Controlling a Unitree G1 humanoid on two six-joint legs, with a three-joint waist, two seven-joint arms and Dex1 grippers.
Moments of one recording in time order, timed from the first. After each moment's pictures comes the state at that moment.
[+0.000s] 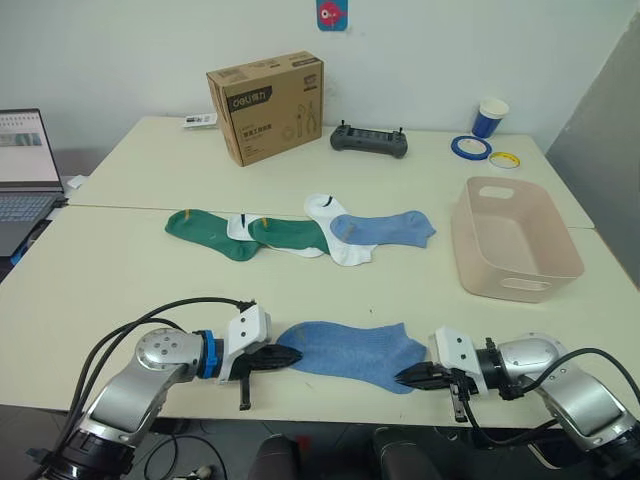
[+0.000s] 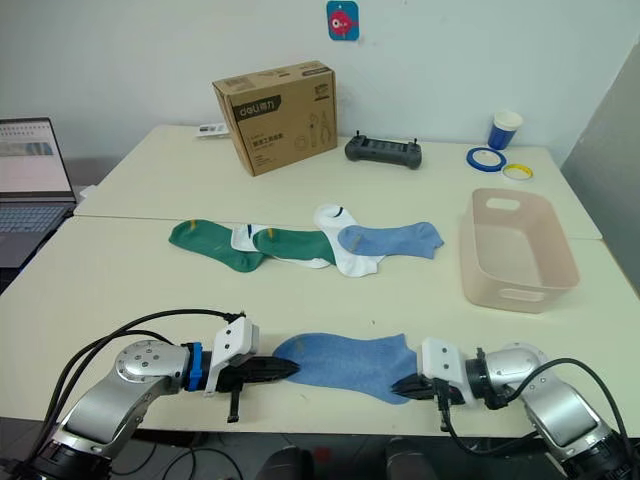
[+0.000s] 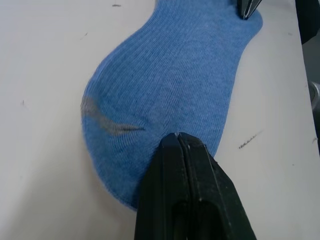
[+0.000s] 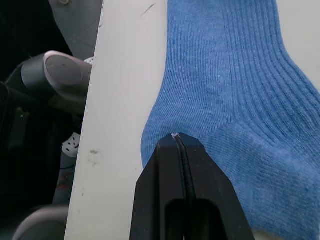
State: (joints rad) left arm -0.06 0.76 -0.14 -0.19 -0.29 0.29 -1.13; right arm -0.08 -0.80 0.29 -0.28 0.23 0.22 1.15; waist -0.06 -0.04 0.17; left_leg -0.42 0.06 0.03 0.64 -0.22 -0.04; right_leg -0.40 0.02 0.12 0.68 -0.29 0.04
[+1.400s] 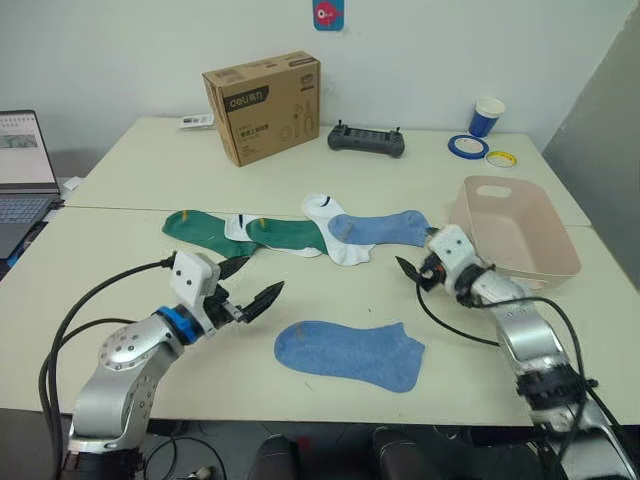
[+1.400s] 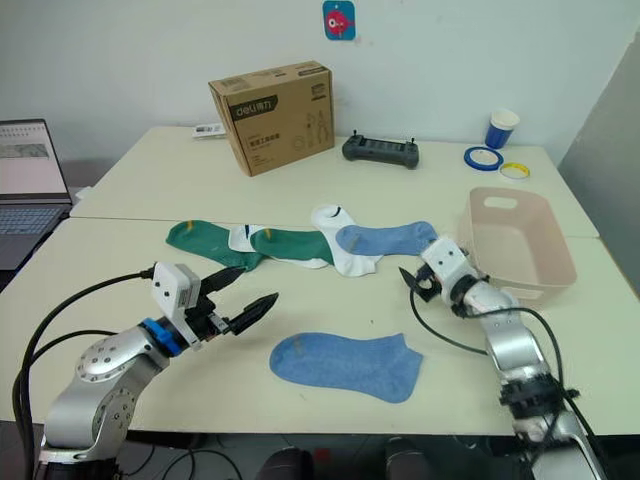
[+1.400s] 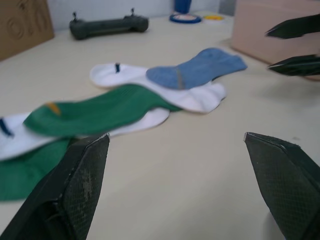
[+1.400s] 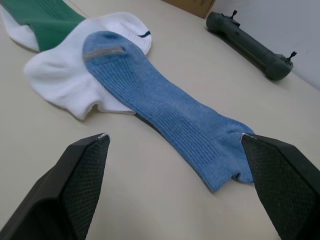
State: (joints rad) left arm -0.08 0.55 0.16 -0.35 -0.47 0.39 -0.73; right arm -0.52 -0.40 0.12 0.21 -0.05 0.18 0.50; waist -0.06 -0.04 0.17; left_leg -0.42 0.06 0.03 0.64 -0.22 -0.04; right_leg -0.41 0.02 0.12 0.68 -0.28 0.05
